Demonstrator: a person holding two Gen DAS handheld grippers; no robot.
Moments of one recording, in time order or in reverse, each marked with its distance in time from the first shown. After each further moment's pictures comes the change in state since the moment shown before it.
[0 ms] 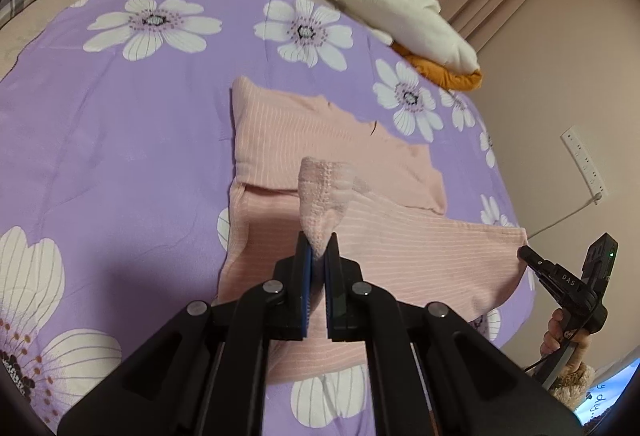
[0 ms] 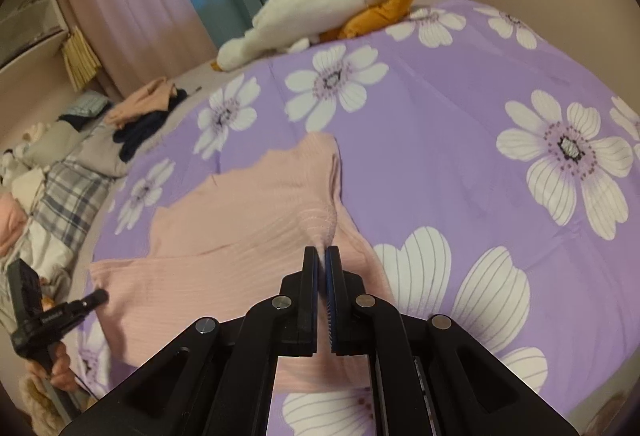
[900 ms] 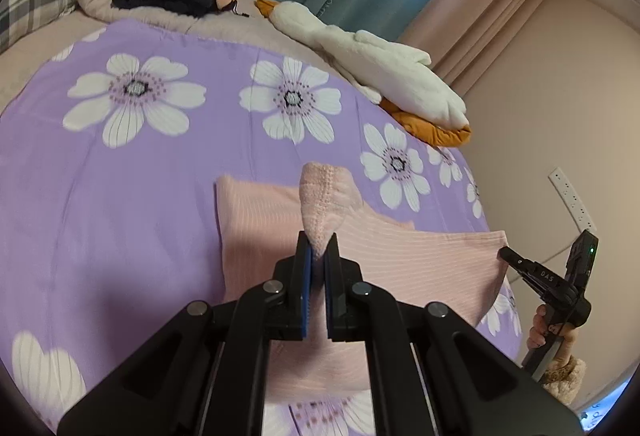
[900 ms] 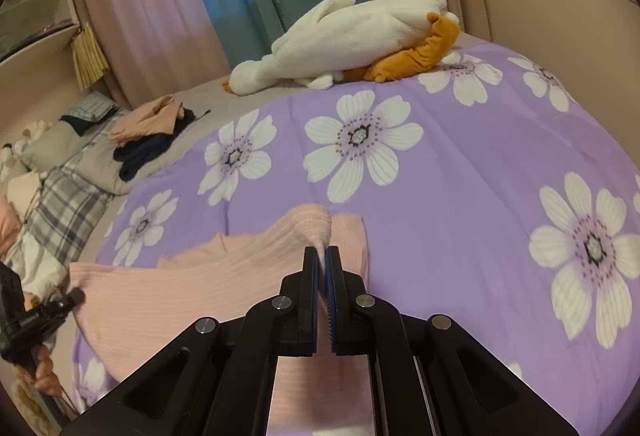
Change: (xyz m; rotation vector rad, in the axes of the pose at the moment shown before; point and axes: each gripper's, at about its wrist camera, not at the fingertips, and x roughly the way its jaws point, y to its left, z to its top) left arm 0.001 0.001 0.091 -0.005 -0.136 -0.047; right arm 0.054 0.034 0.090 -0.088 -0.040 -0.008
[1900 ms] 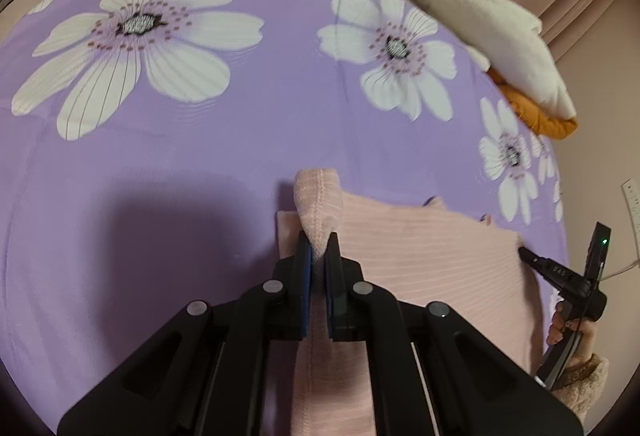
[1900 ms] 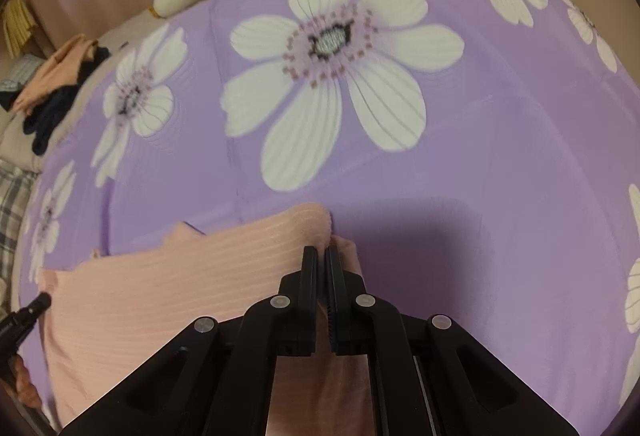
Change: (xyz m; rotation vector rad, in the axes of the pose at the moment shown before) left arm 0.155 0.090 0.031 -0.074 0.197 0.220; right arm 0.194 -0.031 0.007 0.029 0.292 -0.143
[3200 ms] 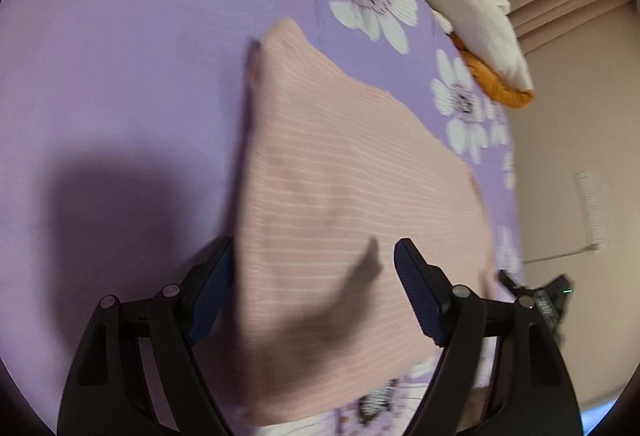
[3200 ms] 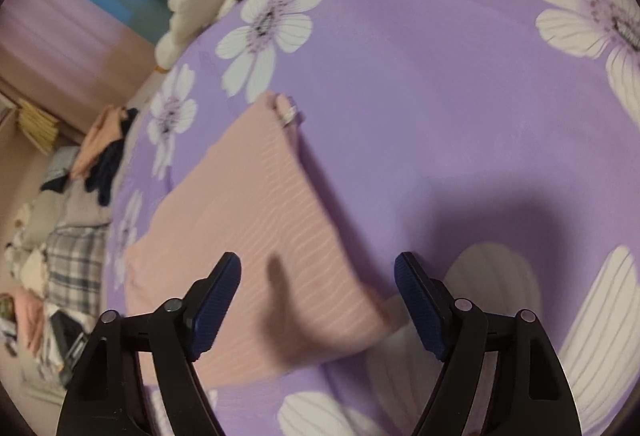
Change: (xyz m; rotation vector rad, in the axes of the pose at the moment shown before) left arm -0.027 -0.001 -0.080 -0.106 0.149 -0.232; right arm -0.079 -0.062 -0.134 0.348 -0.019 0.305
